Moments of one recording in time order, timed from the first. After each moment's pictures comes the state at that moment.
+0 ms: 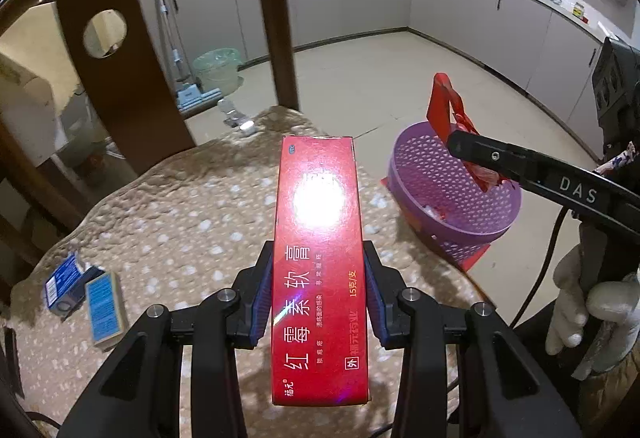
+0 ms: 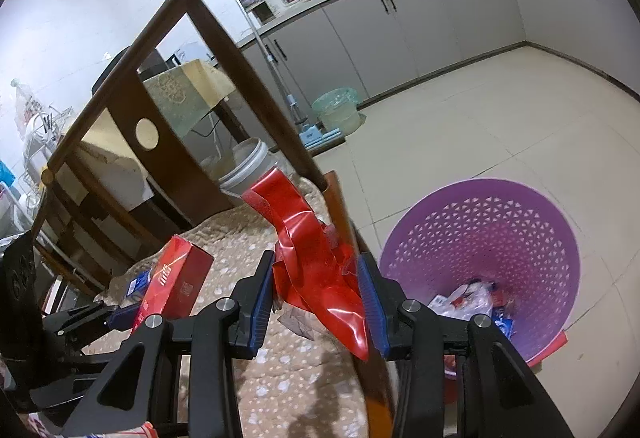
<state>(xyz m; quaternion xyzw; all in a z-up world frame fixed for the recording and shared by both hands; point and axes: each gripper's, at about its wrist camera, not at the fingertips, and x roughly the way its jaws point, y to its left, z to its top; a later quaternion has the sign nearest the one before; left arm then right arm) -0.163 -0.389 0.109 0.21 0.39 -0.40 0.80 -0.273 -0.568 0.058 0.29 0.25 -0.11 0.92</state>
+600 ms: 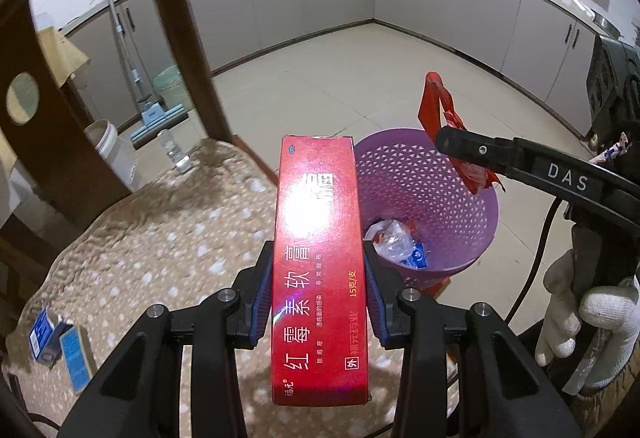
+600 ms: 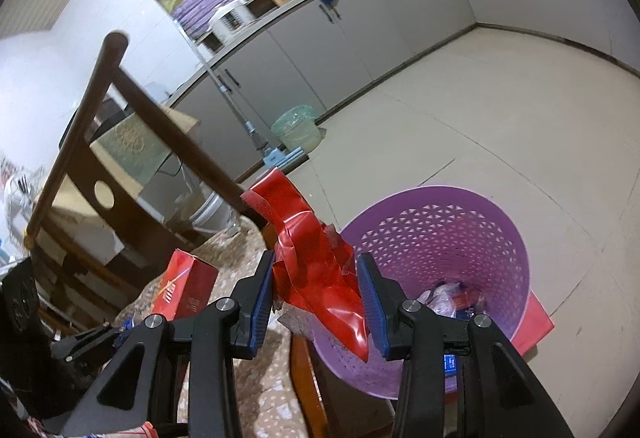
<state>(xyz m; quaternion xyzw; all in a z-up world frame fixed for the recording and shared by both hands) -0.173 -0.464 0.100 0.24 0.38 -0.44 0.77 -0.299 -0.631 0.045 0.37 0.22 -0.17 0.89</state>
